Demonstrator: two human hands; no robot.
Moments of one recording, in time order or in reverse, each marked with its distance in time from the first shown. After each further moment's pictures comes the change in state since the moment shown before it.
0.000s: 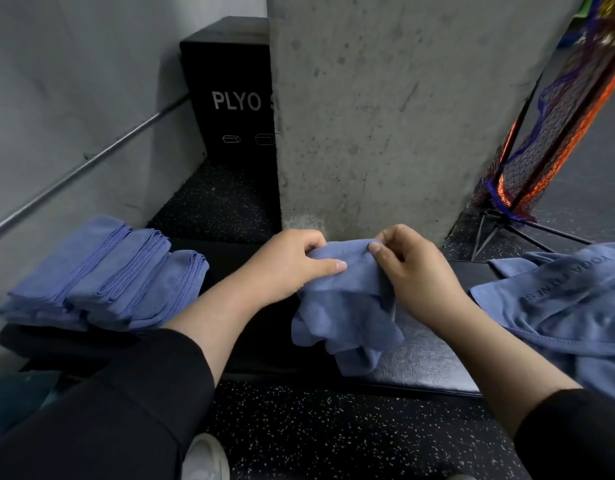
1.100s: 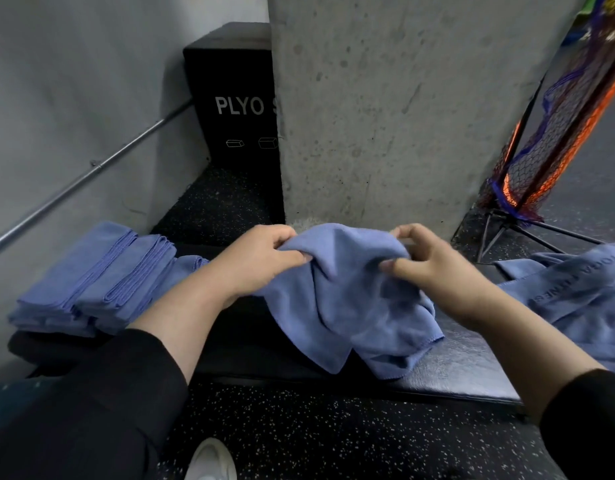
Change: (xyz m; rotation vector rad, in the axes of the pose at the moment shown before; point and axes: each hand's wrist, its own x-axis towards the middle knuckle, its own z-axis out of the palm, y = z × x) left_hand -0.007 -0.014 -0.037 -0.021 0.008 -0.074; right_hand 0.010 0.013 -0.019 0.342 -0.245 0.142
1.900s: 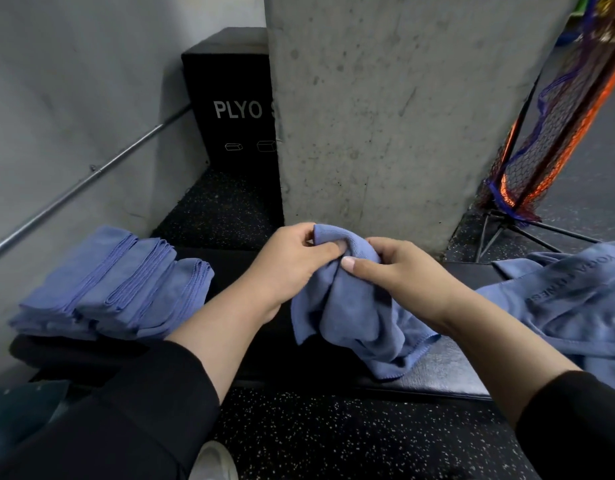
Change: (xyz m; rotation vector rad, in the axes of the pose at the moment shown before) left_hand -0.008 0.037 0.038 -0.449 0.077 -0.010; right_hand -0.010 -0.027 0.027 -0.020 -0.158 -0.028
